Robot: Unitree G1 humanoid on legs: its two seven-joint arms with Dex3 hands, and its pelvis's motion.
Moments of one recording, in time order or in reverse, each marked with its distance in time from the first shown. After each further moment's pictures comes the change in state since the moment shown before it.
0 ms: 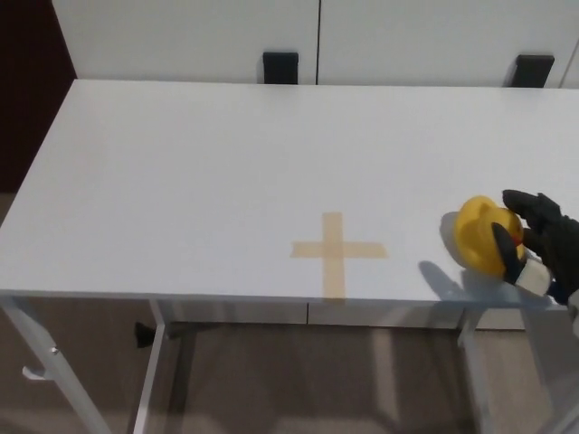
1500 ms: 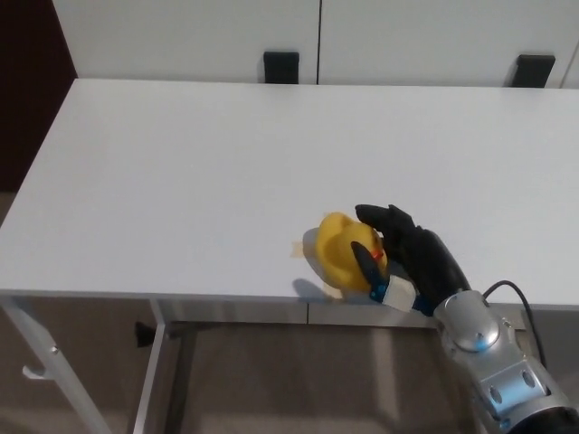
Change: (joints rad) left_arm 0.006 -0.004 -0.010 0.004 0.008 0.000 0.001; right_arm 0.012 0.252 0.179 -0.122 -0.083 0.053 -0.041
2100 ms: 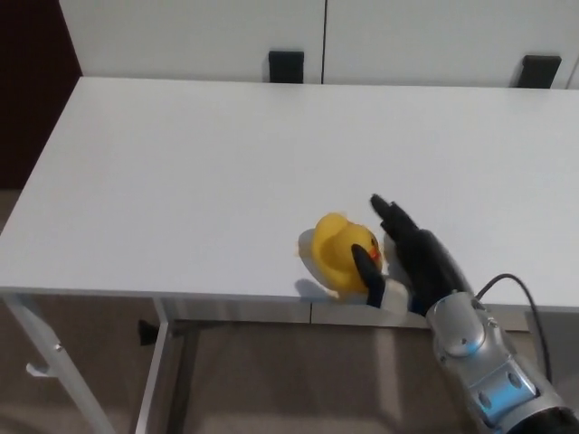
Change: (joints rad) left_arm 0.010 -0.001 -0.002 -0.004 0.000 0.000 0.000; right_arm 0.002 -0.034 0.074 -0.040 -0.153 0.073 -0.150
